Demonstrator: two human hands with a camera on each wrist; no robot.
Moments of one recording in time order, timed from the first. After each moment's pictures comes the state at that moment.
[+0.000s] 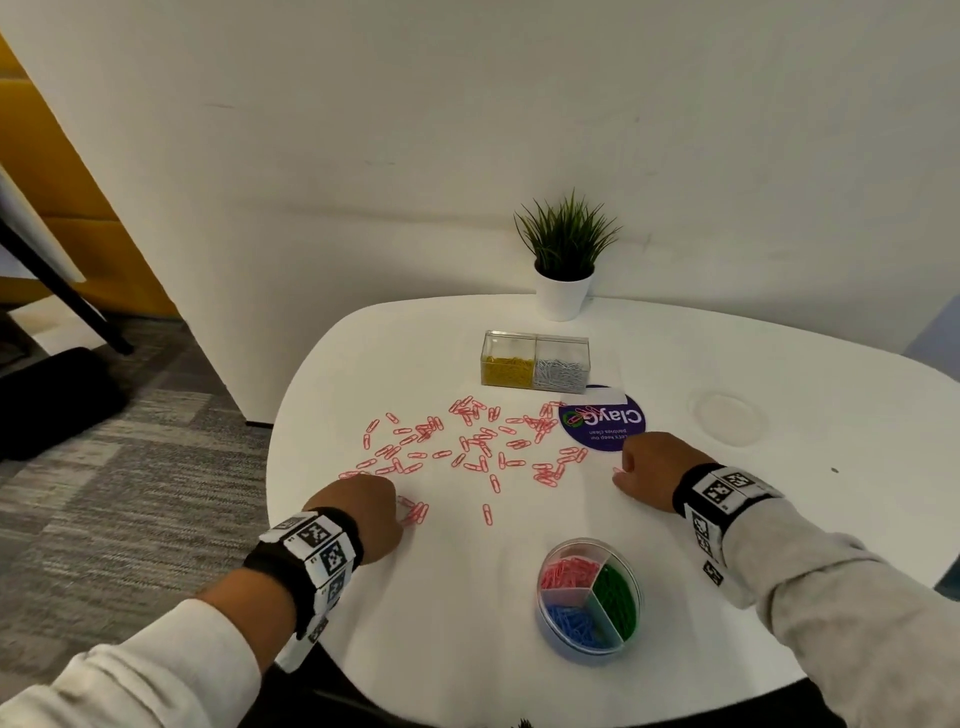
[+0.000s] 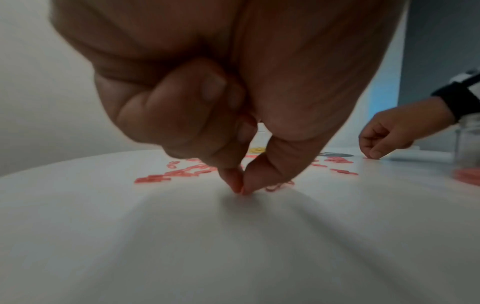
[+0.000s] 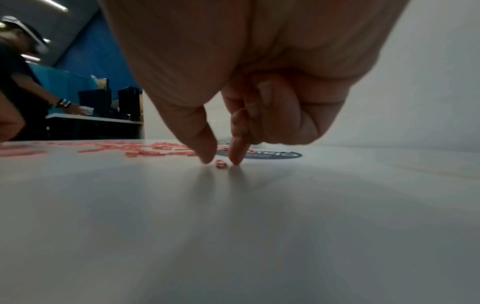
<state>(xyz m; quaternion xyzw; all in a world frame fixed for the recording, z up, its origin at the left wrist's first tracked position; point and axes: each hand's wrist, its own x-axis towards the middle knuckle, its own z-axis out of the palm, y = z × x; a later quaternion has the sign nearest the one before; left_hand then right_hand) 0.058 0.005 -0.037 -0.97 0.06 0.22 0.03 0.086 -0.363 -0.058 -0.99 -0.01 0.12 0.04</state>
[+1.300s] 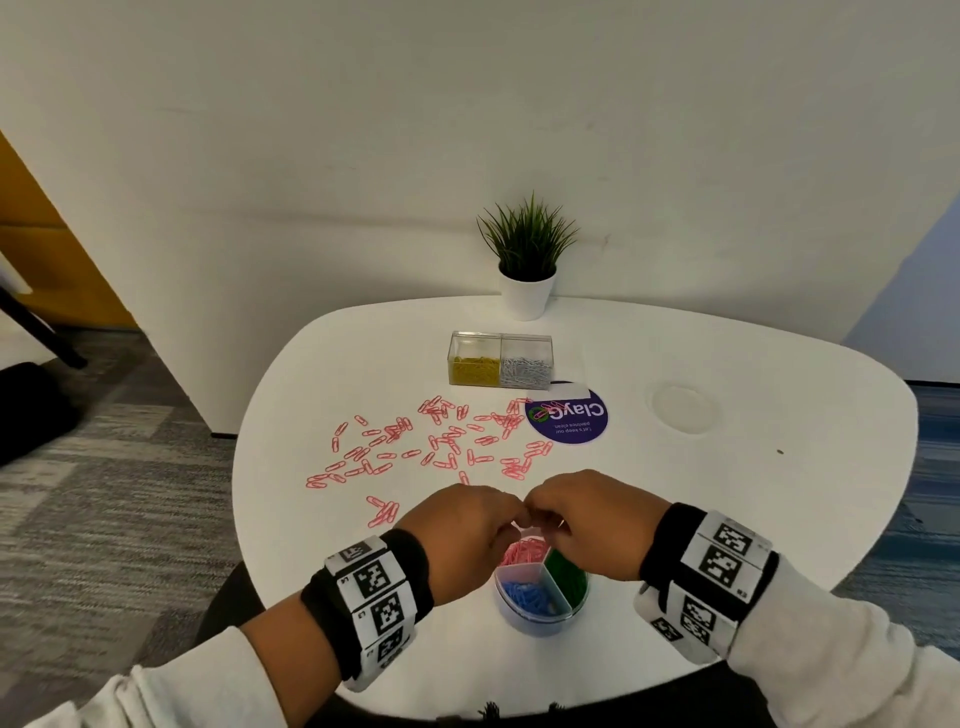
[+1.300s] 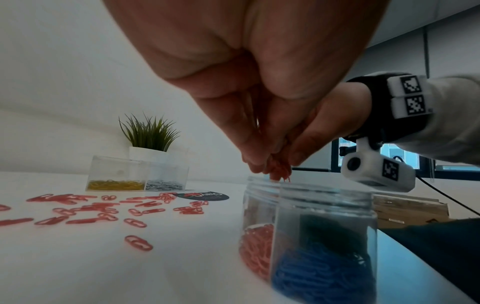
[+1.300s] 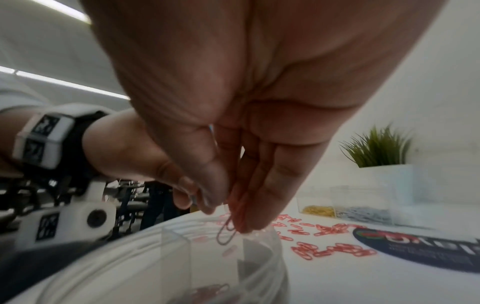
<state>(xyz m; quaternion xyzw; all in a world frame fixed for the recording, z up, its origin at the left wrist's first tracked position) -0.003 -0.097 -0.006 -0.91 0.37 0.06 -0.20 -0.015 -0.292 0.013 -0.95 -0.22 0.14 0.15</state>
